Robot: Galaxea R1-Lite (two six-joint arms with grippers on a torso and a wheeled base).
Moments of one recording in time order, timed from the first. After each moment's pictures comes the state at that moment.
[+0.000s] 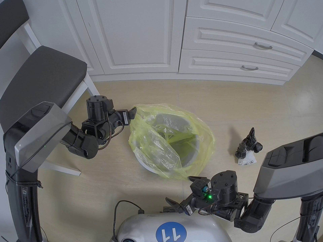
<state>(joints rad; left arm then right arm) -0.31 2.32 -1.29 -0.89 0.08 -0.17 0.79 2.25 -0.48 -1.38 -0.08 -0.14</state>
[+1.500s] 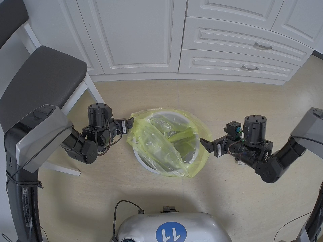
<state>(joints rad) -0.31 2.33 -1.23 -0.86 0.13 -0.17 0.43 2.06 -0.77 -1.04 -0.08 -0.10</state>
